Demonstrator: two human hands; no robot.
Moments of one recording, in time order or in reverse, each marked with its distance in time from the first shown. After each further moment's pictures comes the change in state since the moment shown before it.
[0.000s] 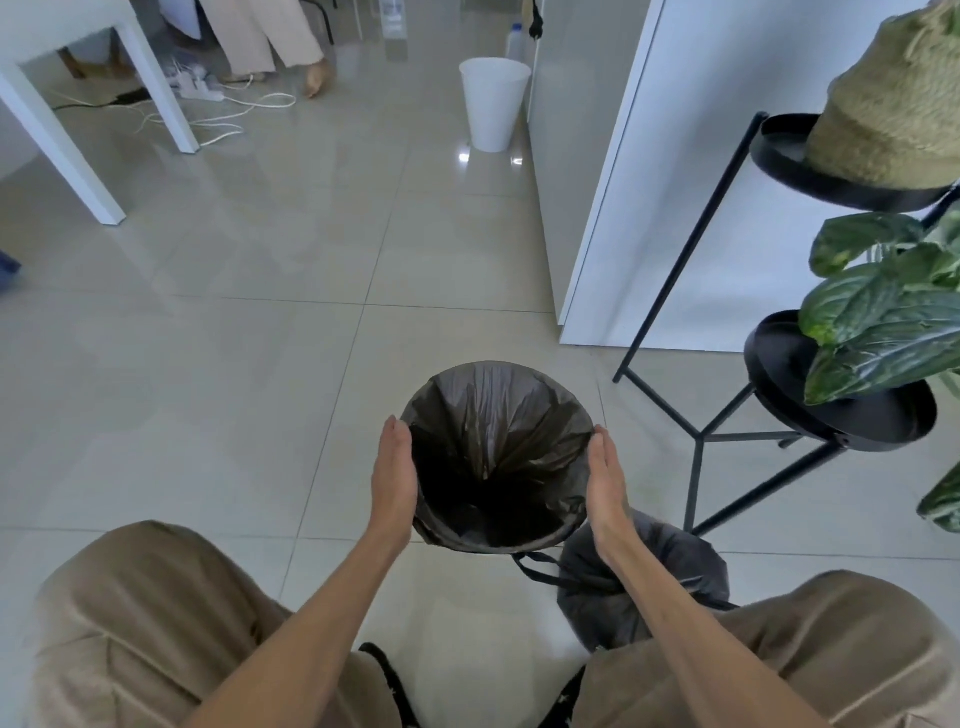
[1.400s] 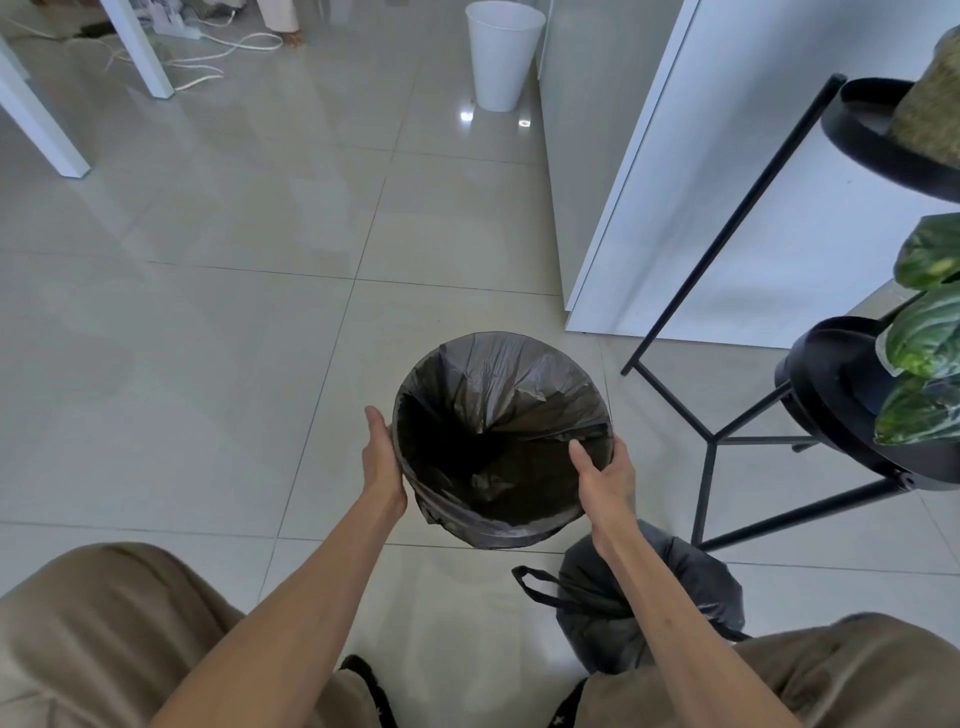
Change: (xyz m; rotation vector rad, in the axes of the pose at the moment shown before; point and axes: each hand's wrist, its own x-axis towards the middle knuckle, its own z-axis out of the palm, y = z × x) left_hand 0.071 -0.005 0.020 -0.334 0.088 -0.328; right_hand 0.049 0.005 0.018 -0.122 0.133 0.166
